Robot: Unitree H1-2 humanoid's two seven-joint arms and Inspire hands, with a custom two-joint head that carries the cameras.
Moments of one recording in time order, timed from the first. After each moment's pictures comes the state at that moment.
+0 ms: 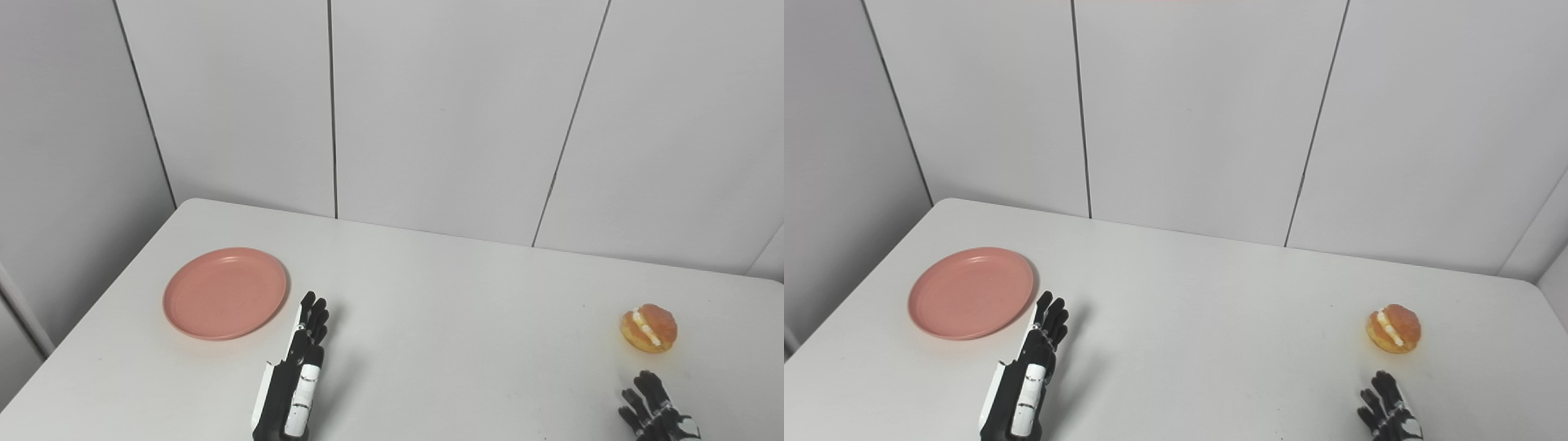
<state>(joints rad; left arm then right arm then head) 0.05 -0.04 -0.02 -0.10 0.00 -0.30 0.02 0.09 -0.11 -0.09 -0.04 0.27 -0.10 0.19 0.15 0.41</state>
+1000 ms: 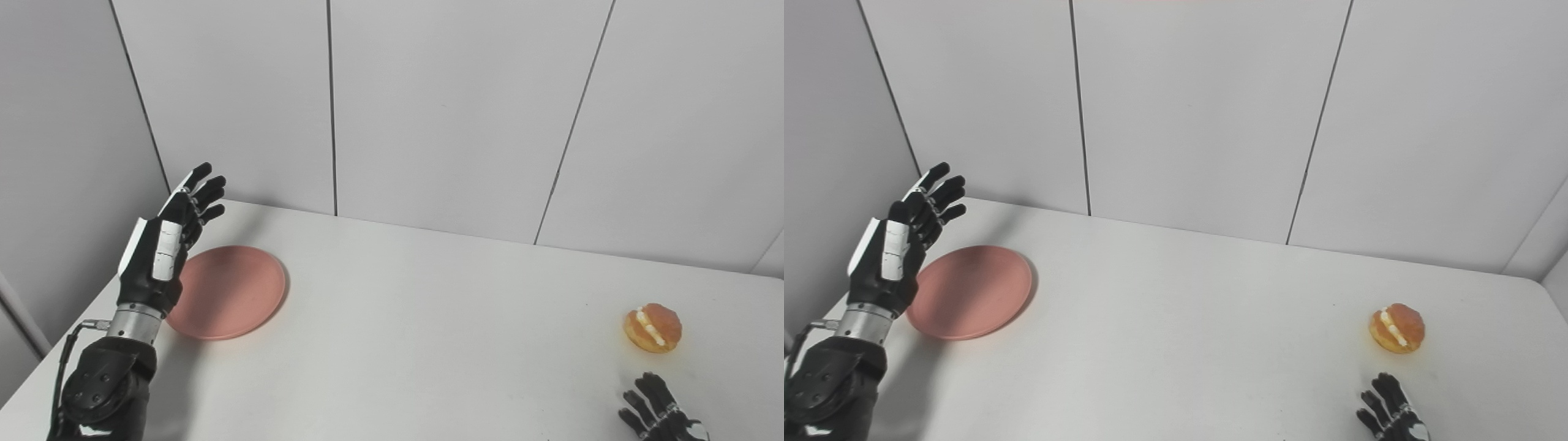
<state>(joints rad) -0.29 0.41 0.32 -0.02 -0.25 -0.04 -0.09 0.10 -0.11 -0.10 -0.06 0.26 -0.10 0.18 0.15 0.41</state>
